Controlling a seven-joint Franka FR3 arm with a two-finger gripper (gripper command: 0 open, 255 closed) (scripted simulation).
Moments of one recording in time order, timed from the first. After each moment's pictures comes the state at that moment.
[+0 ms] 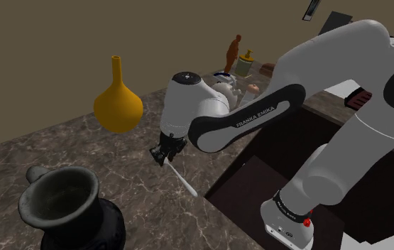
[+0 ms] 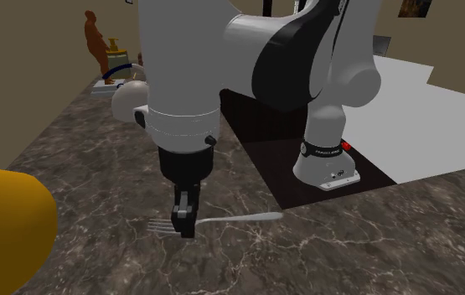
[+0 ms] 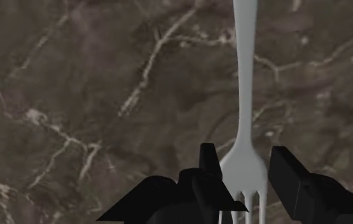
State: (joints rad) arm 0.03 -0.01 0.60 -2.35 -0.06 2.40 0.80
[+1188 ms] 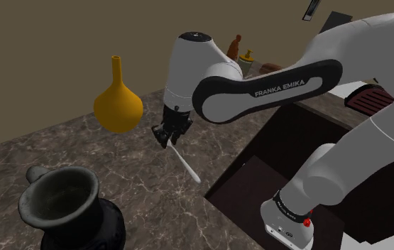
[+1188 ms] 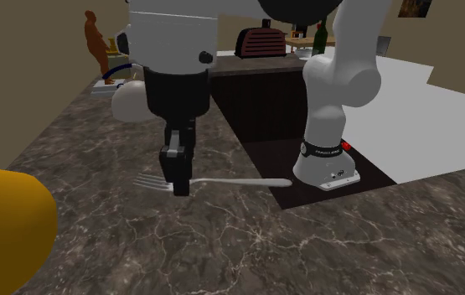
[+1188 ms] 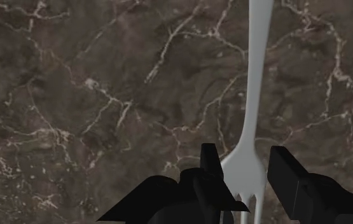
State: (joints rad) arm 0.04 -0.16 0.58 -2.24 0.05 2.16 0.71
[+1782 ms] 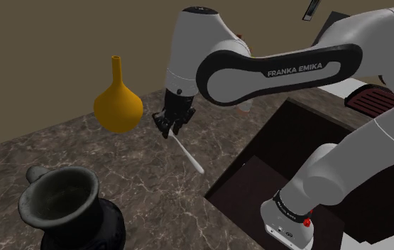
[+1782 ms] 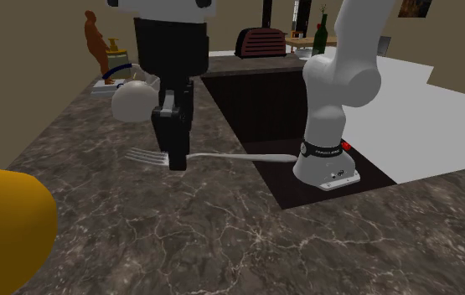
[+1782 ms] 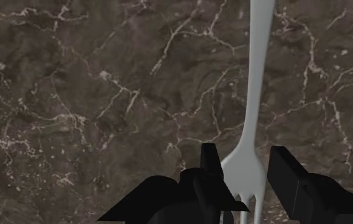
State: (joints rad) arm 0.04 -0.20 0.56 -2.15 0.07 2.04 0.69
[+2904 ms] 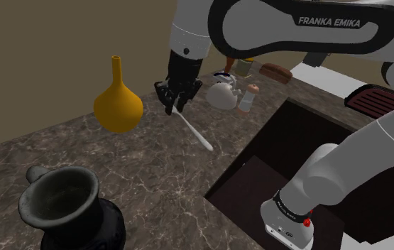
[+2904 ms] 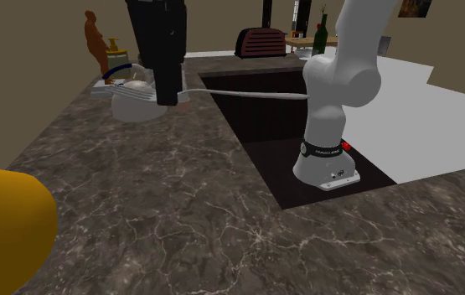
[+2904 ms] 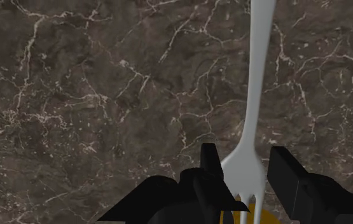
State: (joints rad) arm 0.04 -0.23 0.54 -1.94 0.08 1.80 0.68
